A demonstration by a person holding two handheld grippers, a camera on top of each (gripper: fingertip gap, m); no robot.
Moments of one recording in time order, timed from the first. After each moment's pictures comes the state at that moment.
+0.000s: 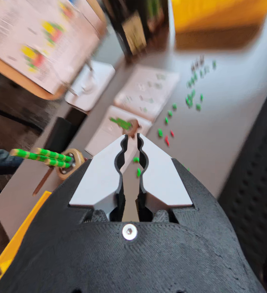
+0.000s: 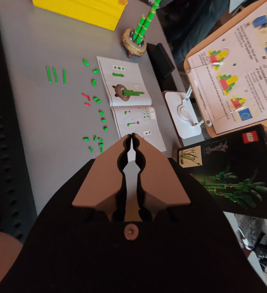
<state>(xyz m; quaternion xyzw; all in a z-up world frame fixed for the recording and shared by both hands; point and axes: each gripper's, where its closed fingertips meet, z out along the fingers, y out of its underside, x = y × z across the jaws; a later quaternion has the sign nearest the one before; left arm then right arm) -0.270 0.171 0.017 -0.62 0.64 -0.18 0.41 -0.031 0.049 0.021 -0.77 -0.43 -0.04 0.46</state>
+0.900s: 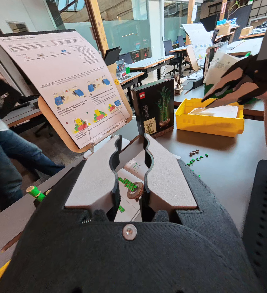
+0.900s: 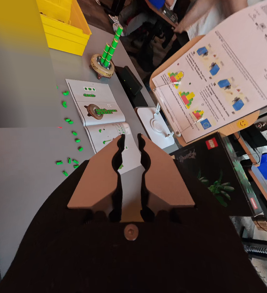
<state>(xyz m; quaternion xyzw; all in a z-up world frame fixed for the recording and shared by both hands) -0.253 0.188 0.118 -0.56 0.49 -0.35 0.57 -0.026 0.082 0.053 -0.74 -0.39 -0.08 0.54</state>
